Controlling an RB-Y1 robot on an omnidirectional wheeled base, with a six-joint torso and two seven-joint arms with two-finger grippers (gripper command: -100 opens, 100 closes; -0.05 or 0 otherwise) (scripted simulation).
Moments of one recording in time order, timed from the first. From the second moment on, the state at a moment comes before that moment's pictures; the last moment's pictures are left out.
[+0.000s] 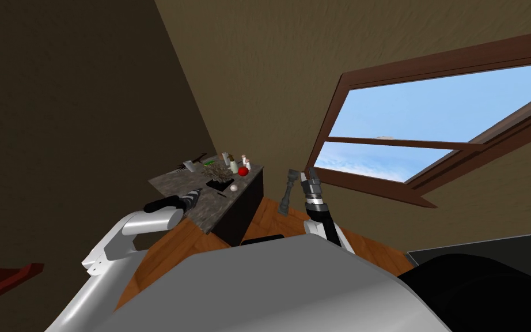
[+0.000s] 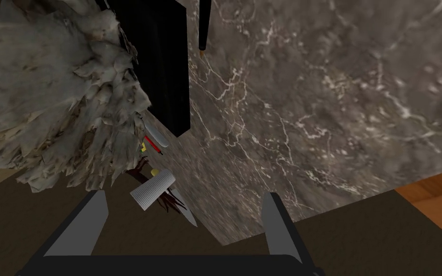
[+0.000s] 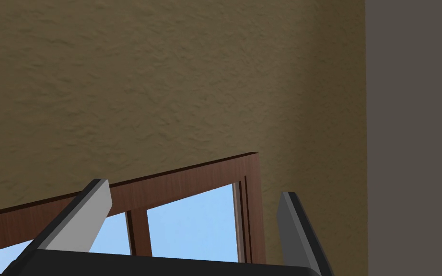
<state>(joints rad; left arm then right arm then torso) 0.16 0.56 0.24 -2.07 0.31 1.07 -0.13 0.52 -0.04 0.00 -2.21 0.03 -0.49 -0.01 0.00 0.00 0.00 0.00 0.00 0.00</state>
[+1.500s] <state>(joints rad) 0.08 0.63 0.23 -1.92 0.50 1.49 -0.24 0.52 -0.04 0.00 -2.21 0.03 -0.49 -0.01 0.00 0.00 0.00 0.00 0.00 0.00</state>
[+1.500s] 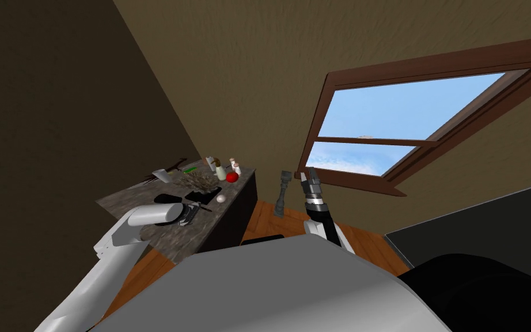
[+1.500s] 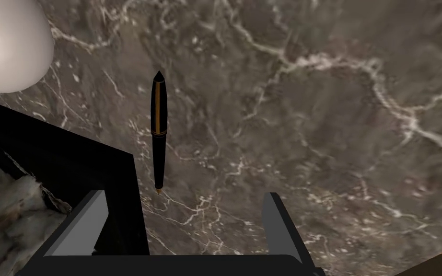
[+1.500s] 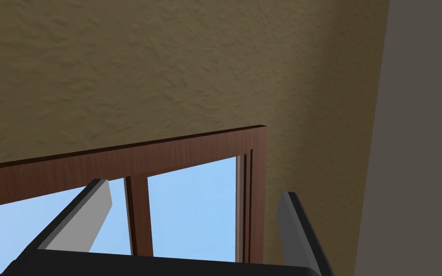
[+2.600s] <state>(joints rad) 0.03 0.69 0.23 -1.82 0.64 1.77 -0.32 0.52 -0.04 0.00 -2.21 0.03 -0.49 -0.01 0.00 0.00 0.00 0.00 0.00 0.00</state>
